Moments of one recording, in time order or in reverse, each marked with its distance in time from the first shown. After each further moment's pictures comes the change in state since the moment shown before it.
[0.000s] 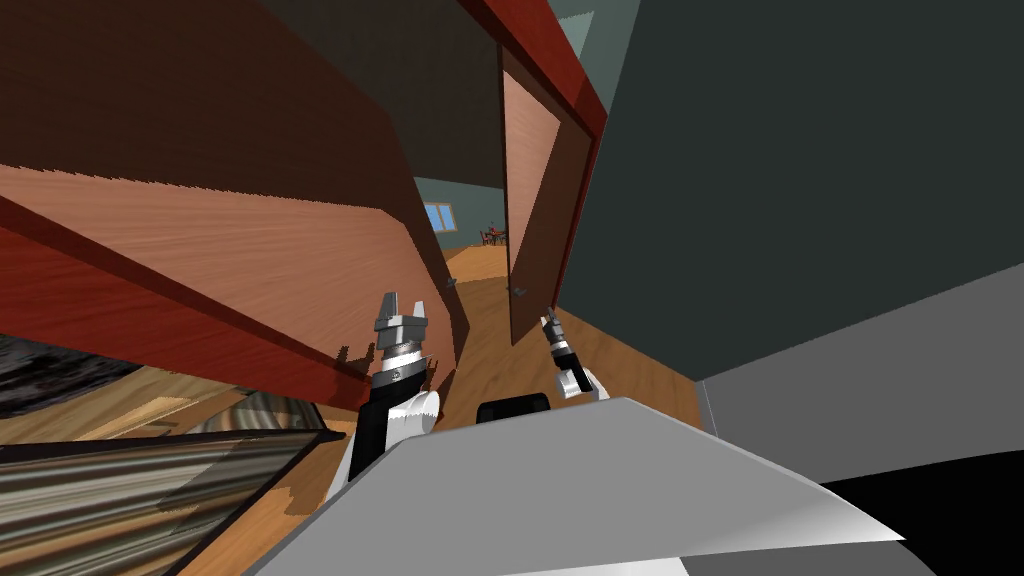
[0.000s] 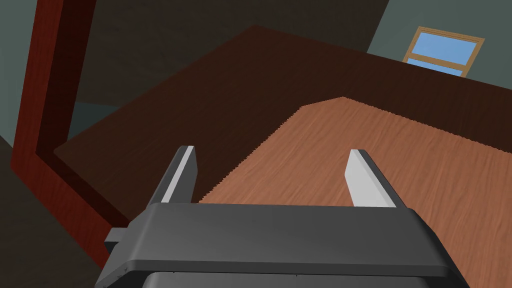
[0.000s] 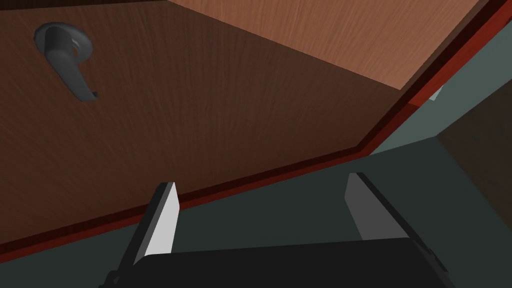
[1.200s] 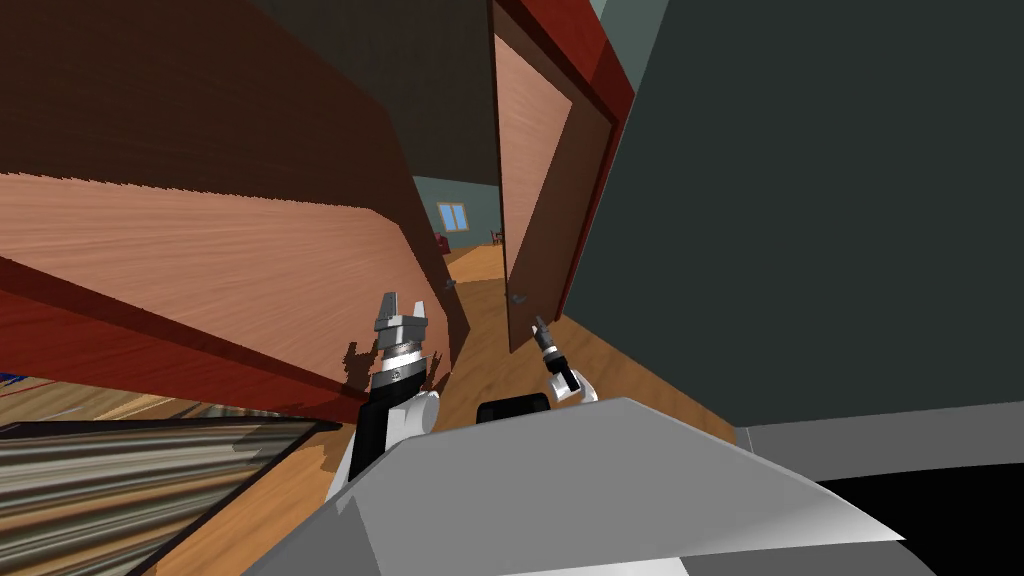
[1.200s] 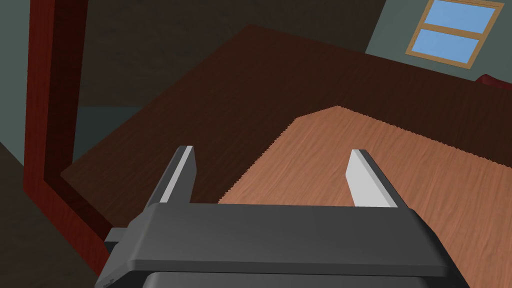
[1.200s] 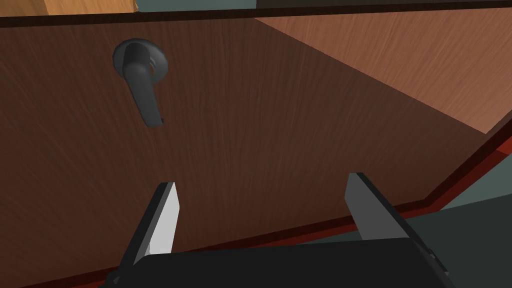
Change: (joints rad) arm -0.120 0.006 0.051 0.299 0.030 -0.070 0.001
